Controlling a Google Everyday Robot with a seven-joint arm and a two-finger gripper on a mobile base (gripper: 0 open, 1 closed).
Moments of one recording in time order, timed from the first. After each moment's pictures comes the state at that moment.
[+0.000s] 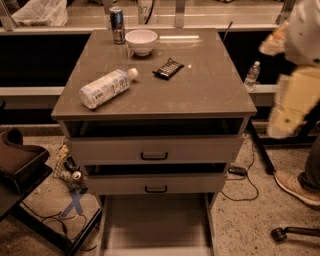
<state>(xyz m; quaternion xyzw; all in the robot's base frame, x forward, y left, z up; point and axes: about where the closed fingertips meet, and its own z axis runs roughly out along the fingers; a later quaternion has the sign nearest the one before) 0.445 -0.190 1.001 -0.64 0.75 -0.05 0.18</state>
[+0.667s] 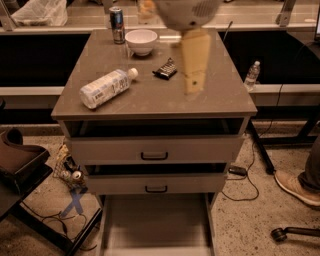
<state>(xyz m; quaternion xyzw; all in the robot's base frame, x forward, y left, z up) 0.489 -0.015 1.036 -0.83 0.51 -0.10 0.19</state>
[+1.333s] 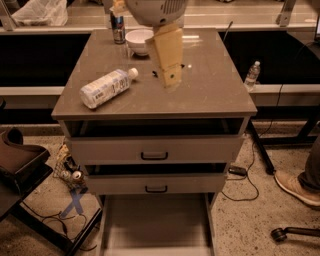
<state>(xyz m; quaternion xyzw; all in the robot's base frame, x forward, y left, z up) 0.506 0.025 1.040 -0.85 0.46 -0.13 0.20</state>
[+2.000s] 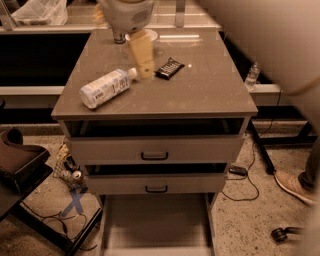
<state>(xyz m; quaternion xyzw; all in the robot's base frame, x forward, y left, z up) 0.584 0.072 0.998 -0.88 0.41 -0.12 0.19</state>
